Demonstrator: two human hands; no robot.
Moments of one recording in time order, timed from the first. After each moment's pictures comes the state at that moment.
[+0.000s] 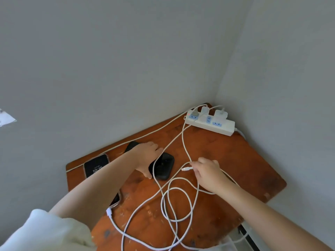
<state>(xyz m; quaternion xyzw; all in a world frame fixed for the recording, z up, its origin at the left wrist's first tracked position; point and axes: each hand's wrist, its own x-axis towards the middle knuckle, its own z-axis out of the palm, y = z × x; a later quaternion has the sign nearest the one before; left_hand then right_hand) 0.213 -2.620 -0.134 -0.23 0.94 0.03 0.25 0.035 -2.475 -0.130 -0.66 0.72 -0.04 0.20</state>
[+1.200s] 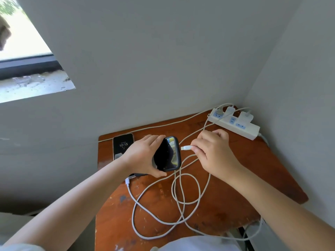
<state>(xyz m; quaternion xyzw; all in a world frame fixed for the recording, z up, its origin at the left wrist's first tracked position) 0.283 -2.525 -0.078 -0.45 0.88 0.13 -0.02 0.077 -2.467 -0.042 -0.80 0.54 -0.26 -0.02</state>
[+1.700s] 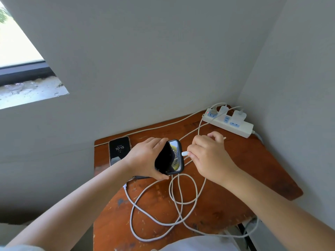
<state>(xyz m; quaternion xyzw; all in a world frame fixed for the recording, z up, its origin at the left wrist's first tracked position) 0.266 -2.522 -0.075 -0.42 0.90 0.13 0.01 0.075 -2.454 -0.042 -0.80 0.55 -0.23 -0.08</state>
